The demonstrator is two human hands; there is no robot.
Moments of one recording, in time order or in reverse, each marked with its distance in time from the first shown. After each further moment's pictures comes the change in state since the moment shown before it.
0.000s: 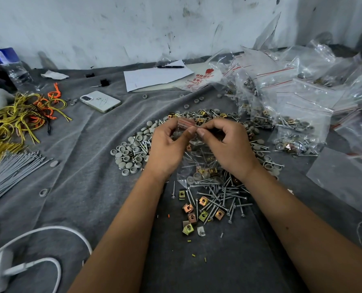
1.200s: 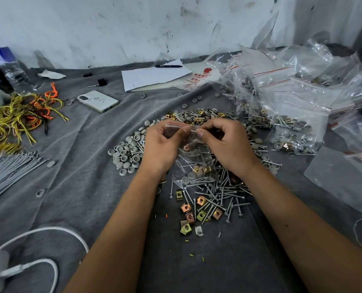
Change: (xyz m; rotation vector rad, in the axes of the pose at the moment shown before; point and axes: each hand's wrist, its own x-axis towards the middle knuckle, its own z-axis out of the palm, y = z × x) left_hand 0.002 -0.004 -0.002 -0.152 0.055 -0.120; right_hand 0.002 0.007 -0.002 0.001 -0.009 0.062
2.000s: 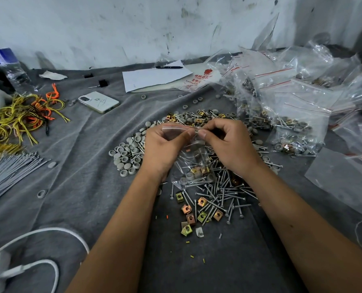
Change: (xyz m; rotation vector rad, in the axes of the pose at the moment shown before) left_hand -0.005 0.007 0.002 -0.045 0.005 -0.011; right_hand 0.003 0.001 -0.004 0.020 -0.030 0.006
